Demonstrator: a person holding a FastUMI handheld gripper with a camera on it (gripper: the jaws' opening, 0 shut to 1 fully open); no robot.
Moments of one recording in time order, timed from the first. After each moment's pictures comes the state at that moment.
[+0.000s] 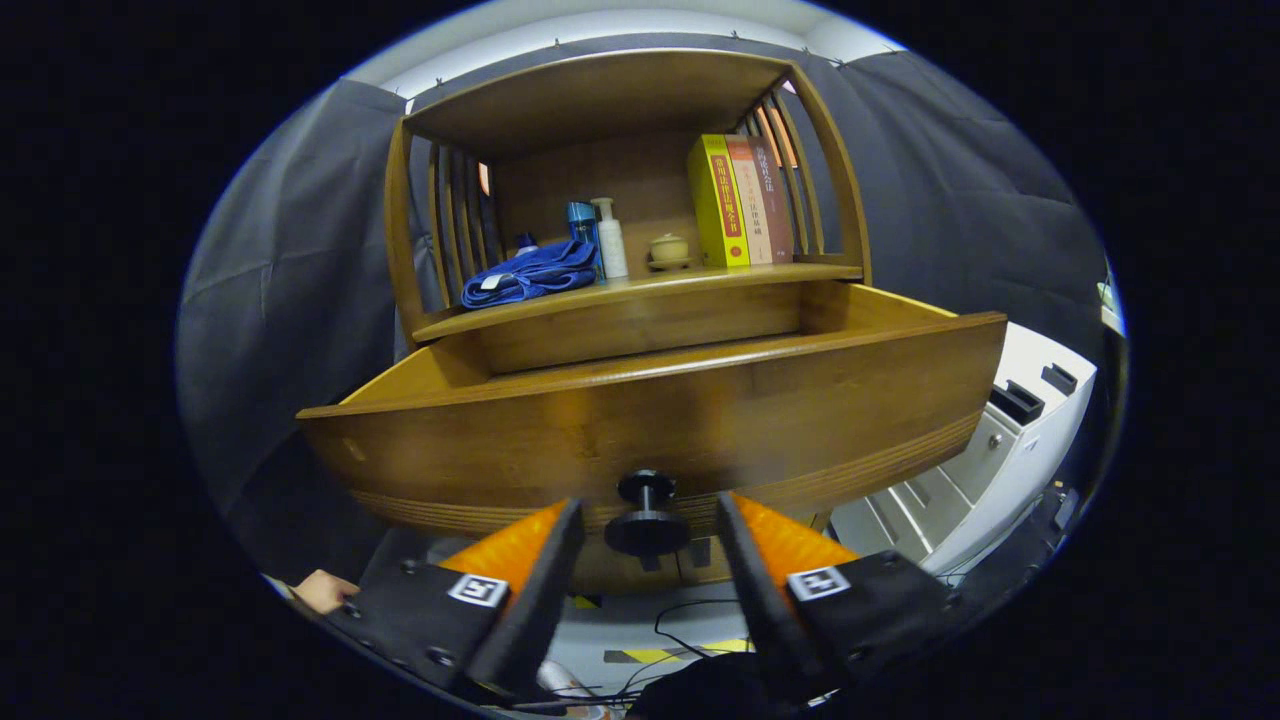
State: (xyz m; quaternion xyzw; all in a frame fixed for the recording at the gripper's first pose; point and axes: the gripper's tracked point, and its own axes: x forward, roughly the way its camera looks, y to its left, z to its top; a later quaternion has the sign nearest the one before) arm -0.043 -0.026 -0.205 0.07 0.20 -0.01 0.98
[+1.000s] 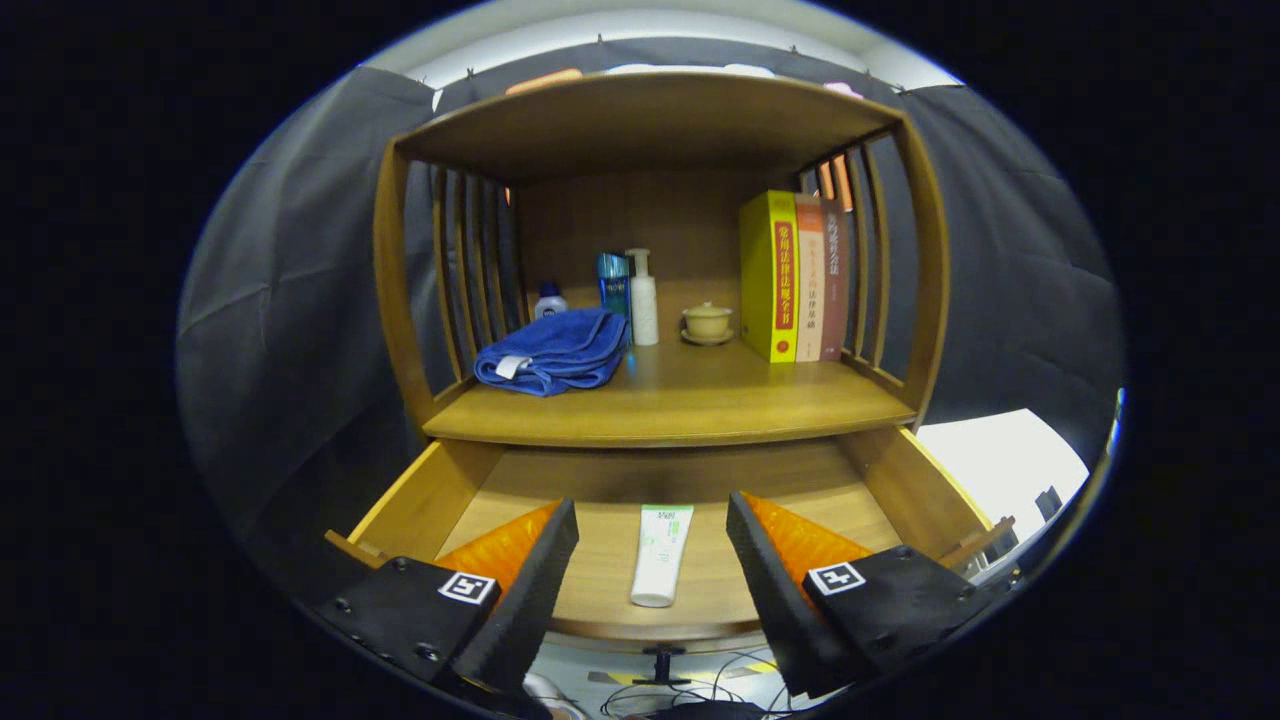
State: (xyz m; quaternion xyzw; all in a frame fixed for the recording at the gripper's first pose) arm 0.071 -0.012 -0.095 0.03 0.24 0.03 0.97
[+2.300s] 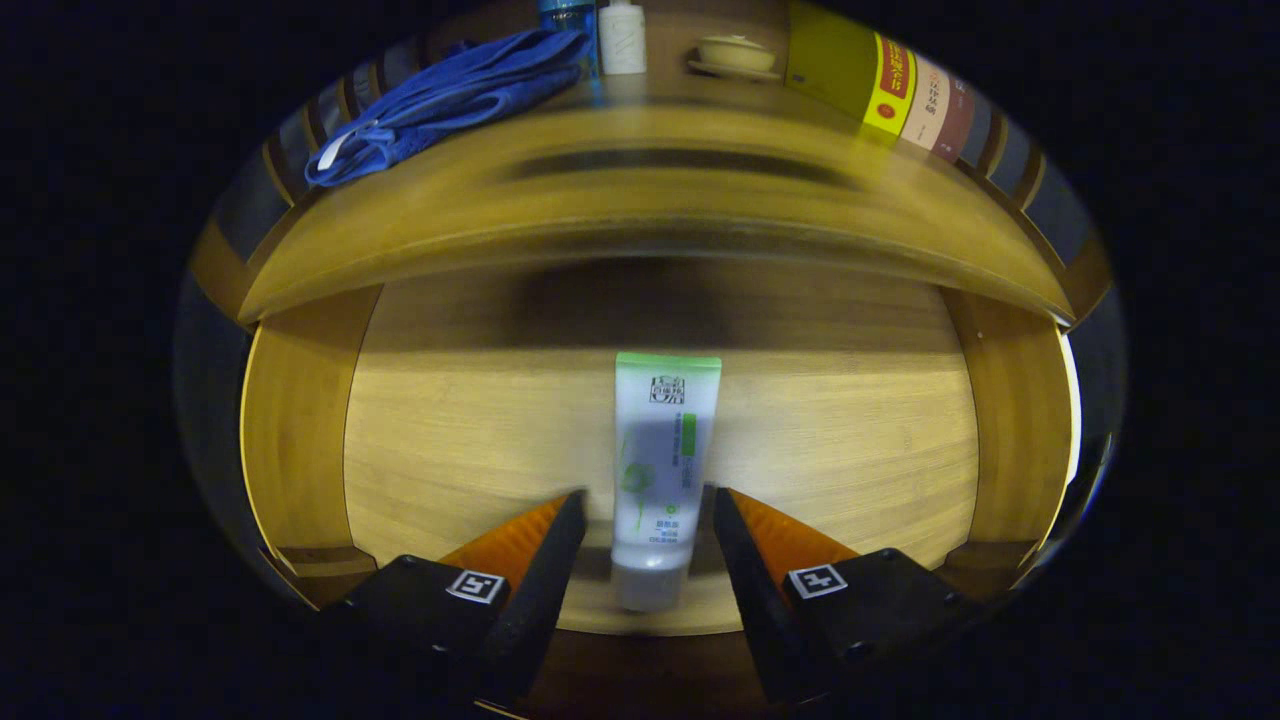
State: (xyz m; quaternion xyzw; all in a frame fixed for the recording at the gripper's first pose) arm 0.118 0.001 -0.242 0.01 0.59 0.00 0.81
